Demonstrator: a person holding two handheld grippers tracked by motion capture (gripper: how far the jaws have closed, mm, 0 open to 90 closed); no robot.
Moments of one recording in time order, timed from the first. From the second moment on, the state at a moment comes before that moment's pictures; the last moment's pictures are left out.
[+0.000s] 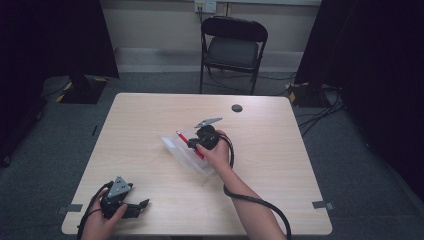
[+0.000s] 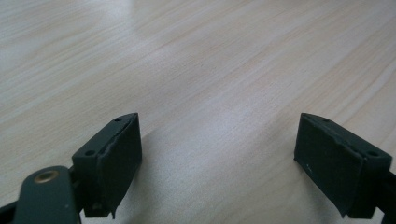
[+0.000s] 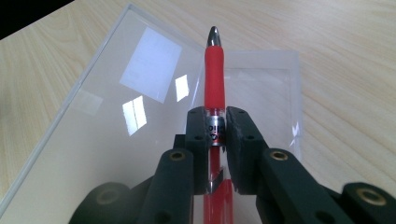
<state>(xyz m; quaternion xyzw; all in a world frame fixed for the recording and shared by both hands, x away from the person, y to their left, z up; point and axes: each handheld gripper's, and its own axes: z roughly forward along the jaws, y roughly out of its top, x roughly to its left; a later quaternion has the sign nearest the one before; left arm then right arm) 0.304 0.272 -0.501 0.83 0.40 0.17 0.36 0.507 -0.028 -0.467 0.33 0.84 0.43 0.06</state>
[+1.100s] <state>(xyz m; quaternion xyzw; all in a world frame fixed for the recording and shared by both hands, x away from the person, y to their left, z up) 0.303 0.272 -0.501 0.83 0.40 0.17 0.36 0.504 -0.032 -0.468 0.33 0.84 0.42 0.06</state>
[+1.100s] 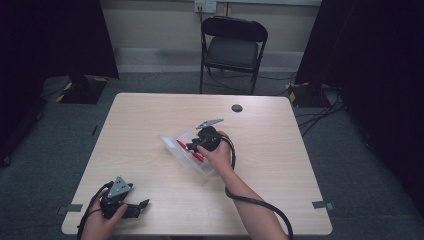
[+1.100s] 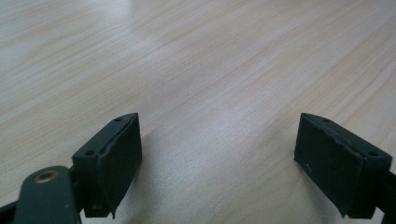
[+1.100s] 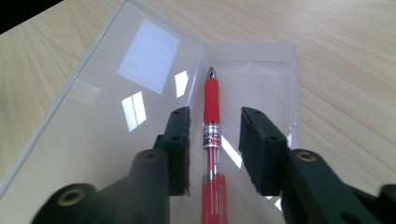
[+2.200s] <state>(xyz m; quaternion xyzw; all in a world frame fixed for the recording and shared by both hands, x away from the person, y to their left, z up) 0.303 0.272 -0.501 0.83 0.40 0.17 0.36 0.478 -0.092 -0.445 0.31 0.85 0.42 0.07</state>
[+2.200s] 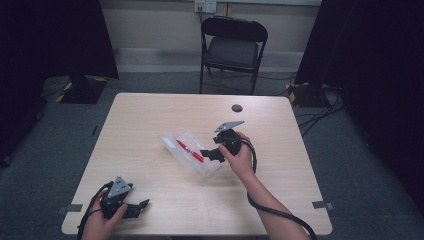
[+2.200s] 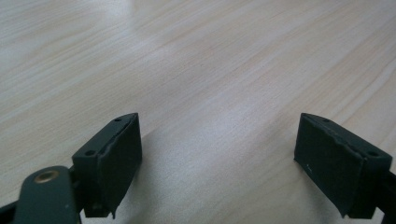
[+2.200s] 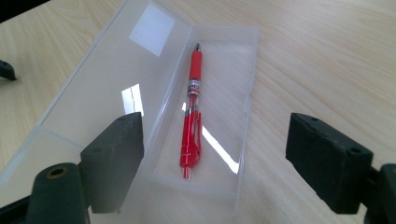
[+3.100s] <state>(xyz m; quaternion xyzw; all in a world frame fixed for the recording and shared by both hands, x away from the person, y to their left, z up) 0.303 0.272 -0.502 0.82 0.40 0.17 0.36 0.454 -0.144 -0.443 0.30 0.86 0.41 0.08</state>
